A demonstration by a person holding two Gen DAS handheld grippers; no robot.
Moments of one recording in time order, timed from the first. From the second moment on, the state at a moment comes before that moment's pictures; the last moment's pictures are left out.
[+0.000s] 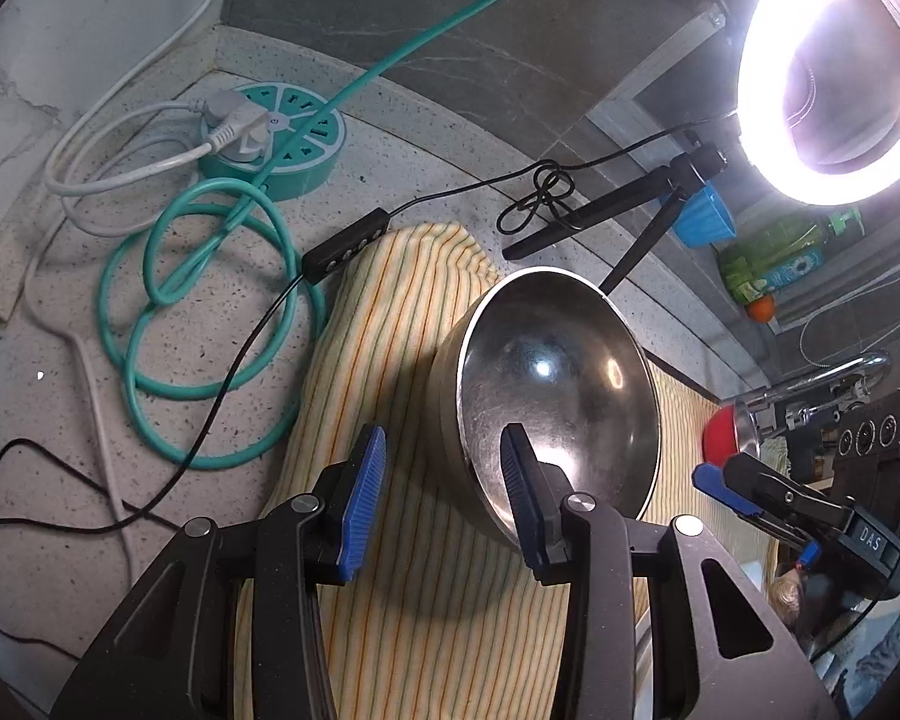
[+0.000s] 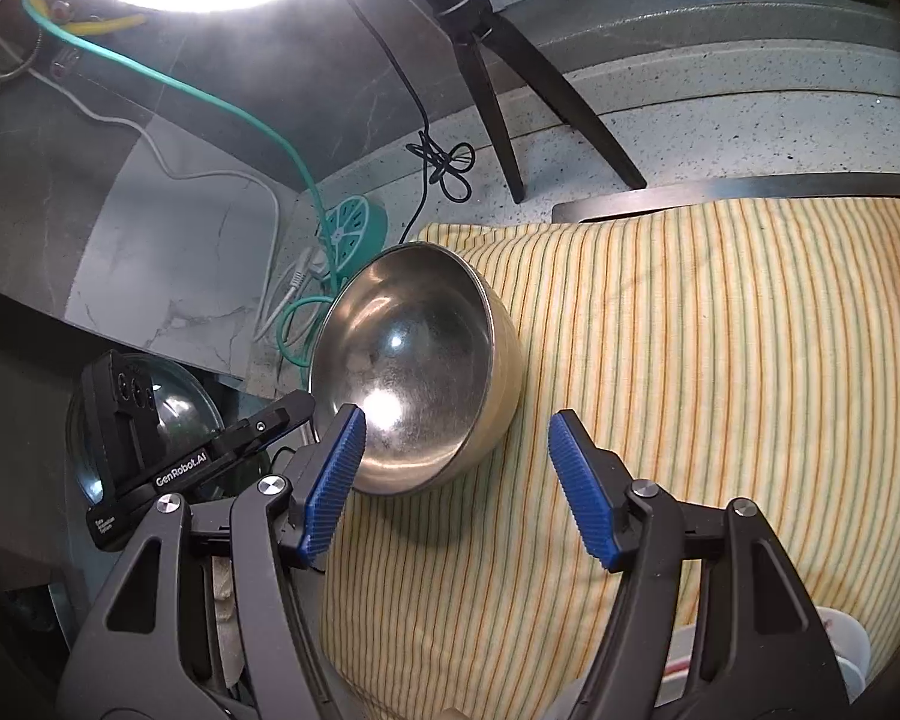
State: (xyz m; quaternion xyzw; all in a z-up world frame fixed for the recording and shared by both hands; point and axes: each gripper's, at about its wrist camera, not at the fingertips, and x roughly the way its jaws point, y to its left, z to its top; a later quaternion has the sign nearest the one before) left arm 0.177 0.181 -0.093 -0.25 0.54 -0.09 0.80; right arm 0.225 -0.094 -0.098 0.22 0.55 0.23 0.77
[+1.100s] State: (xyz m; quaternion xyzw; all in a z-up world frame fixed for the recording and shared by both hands) left arm 0.180 0.167 -0.096 -0.23 0.54 -0.10 0.80; right arm 0.236 -0.066 -0.120 0.16 0.58 0.19 0.77
